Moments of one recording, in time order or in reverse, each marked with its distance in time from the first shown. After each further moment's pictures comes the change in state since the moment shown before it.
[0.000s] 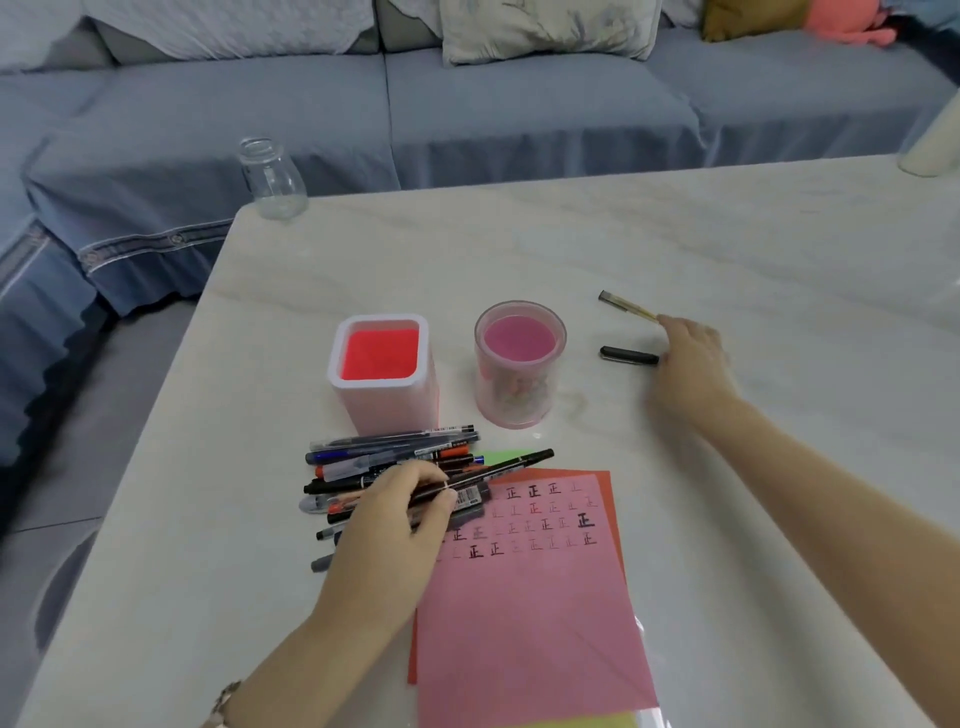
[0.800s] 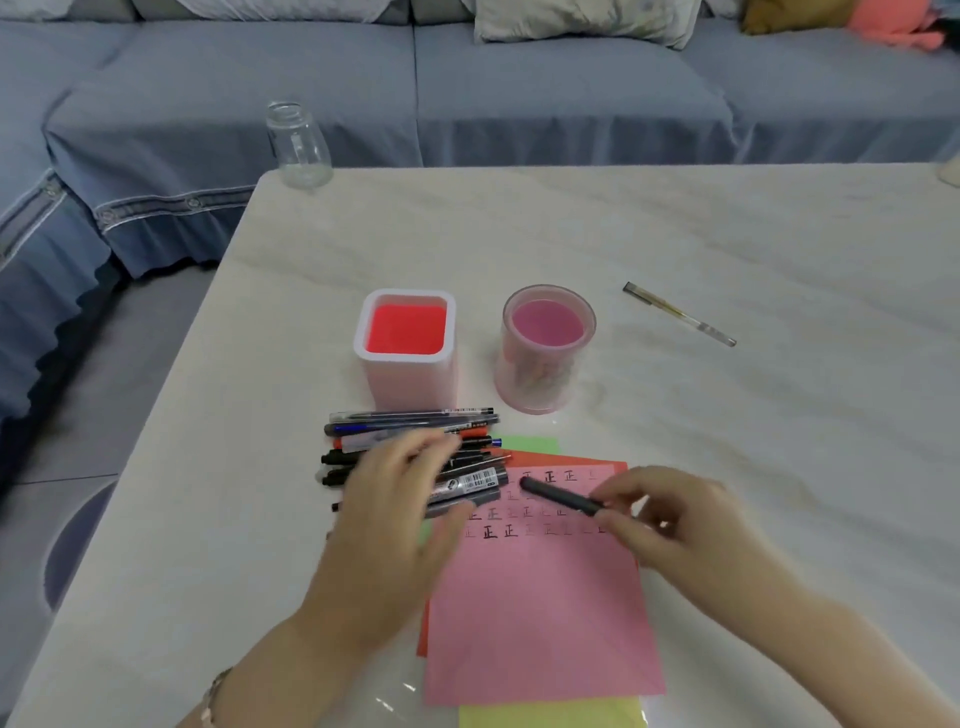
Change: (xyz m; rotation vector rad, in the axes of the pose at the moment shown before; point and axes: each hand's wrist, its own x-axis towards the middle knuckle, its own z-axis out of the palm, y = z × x) left_hand -0.015 -0.023 -0.010 0.243 0.097 0.346; right_hand -0.163 -0.060 -0.042 0.405 -0.331 -0.259
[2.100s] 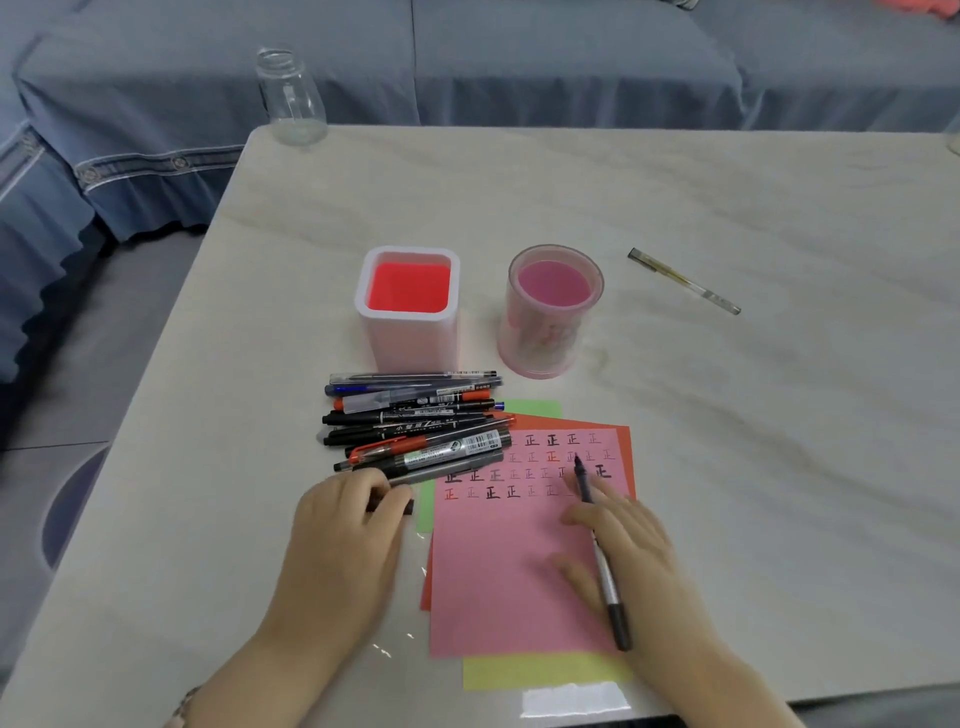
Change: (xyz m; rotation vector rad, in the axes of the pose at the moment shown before) left_hand -0.050 -0.037 0.007 0.321 -0.071 -0.027; right_hand -0.036 0.034 0.075 -0.207 0.196 -0.278
